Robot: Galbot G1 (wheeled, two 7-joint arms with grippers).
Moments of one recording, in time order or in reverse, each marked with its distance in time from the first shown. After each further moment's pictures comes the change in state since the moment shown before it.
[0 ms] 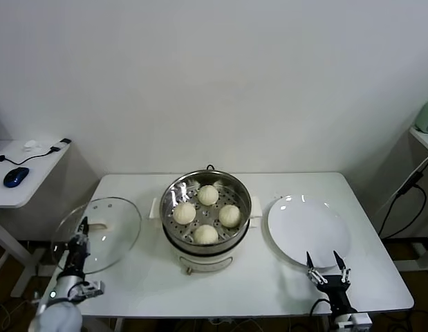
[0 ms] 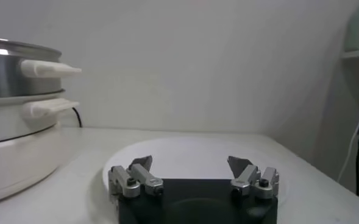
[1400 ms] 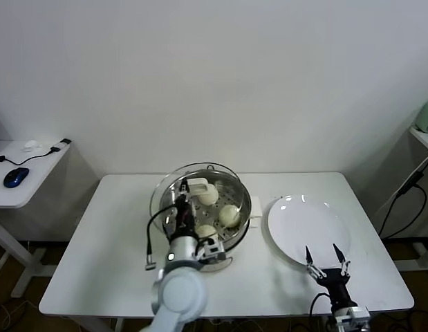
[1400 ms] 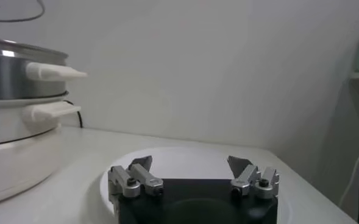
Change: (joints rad) left arm -0.232 -0.272 0.705 -0.369 0.411 0.594 0.509; right arm 0.009 -0.019 -0.008 0.025 -0.055 -0.012 0.026
